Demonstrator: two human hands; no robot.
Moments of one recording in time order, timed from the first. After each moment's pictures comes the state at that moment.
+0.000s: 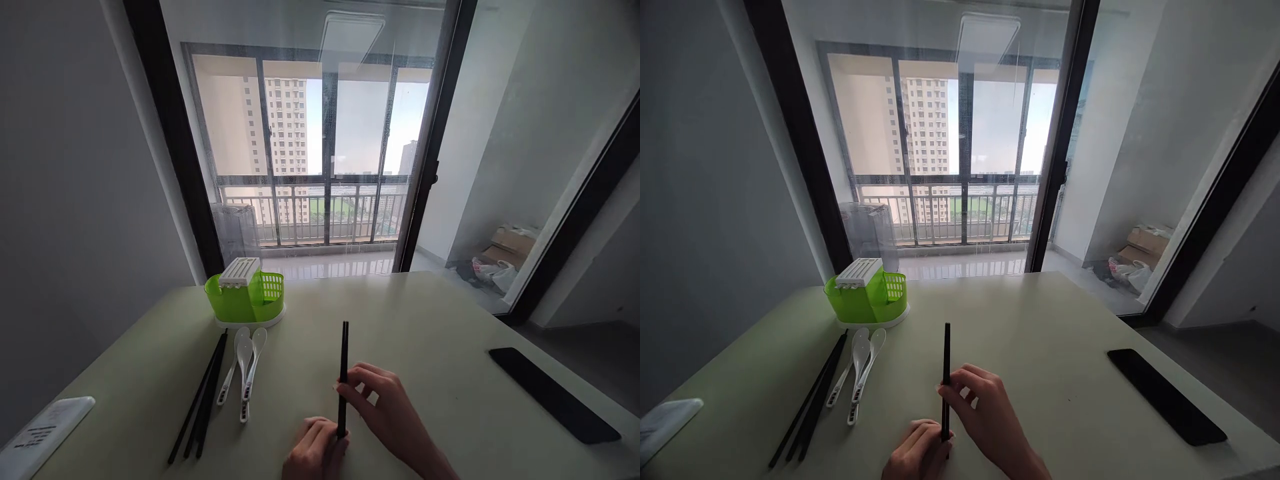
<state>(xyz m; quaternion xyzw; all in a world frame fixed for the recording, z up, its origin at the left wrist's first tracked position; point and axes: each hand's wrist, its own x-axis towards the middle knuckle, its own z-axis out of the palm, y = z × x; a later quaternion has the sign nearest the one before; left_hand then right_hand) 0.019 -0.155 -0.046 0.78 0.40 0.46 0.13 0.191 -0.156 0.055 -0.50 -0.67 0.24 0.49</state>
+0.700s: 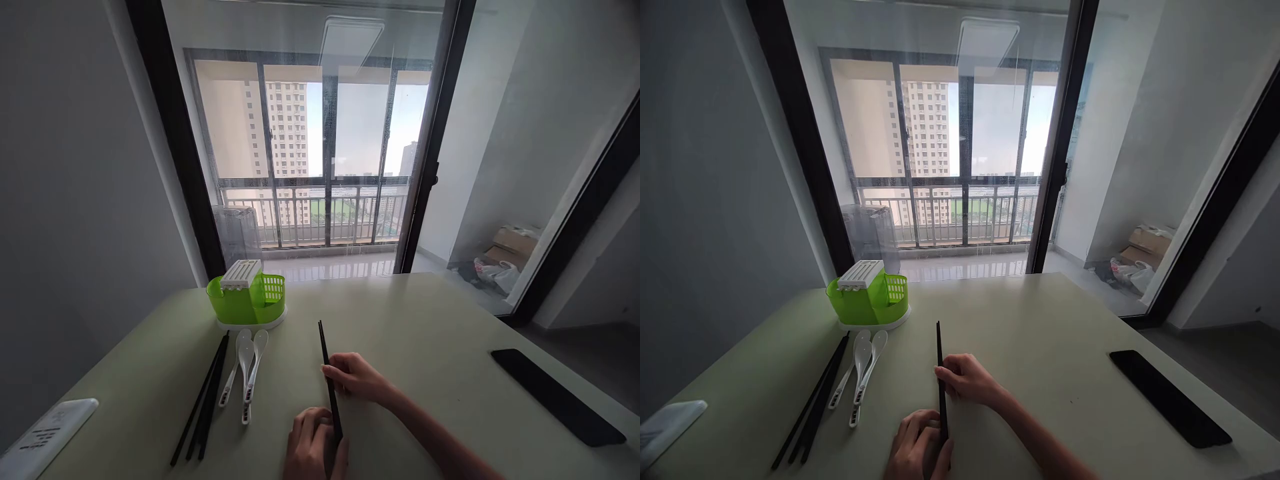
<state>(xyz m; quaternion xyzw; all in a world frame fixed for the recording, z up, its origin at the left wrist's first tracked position) 0.011 -0.151 -0.048 0.79 0.43 0.43 0.05 0.191 -0.076 0.010 -0.44 -0.65 0.50 0.37</state>
